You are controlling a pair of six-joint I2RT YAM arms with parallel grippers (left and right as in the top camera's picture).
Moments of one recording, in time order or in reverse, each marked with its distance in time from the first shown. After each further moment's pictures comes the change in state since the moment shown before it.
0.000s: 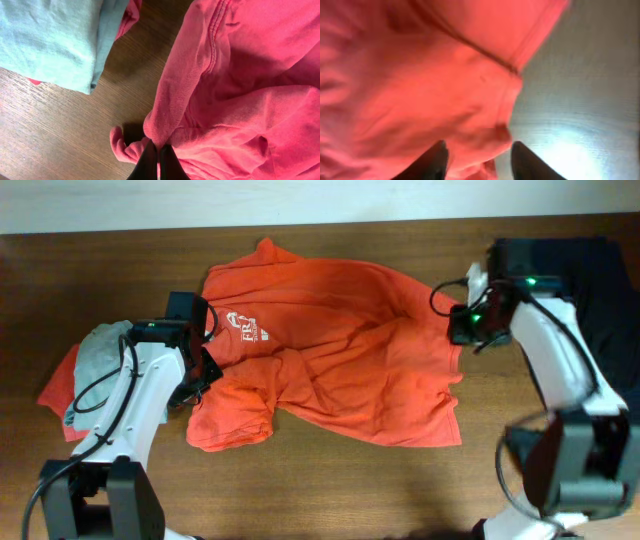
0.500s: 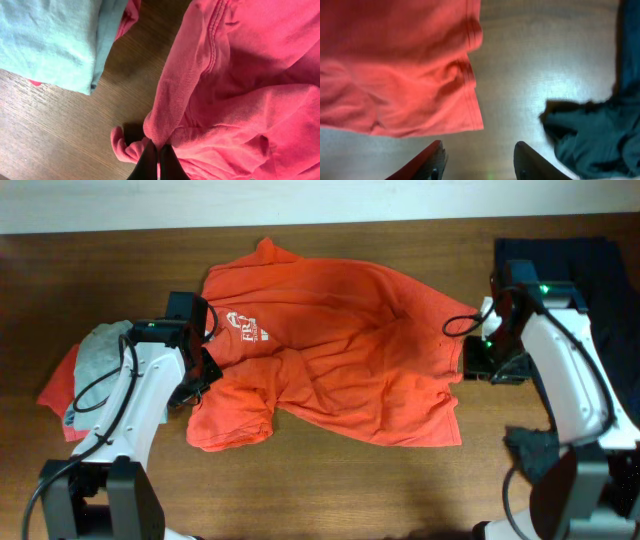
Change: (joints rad) left arm 0.000 0.000 0.000 0.000 0.000 0.011; right arm -0.005 -0.146 -0.029 -0.334 0.090 0.082
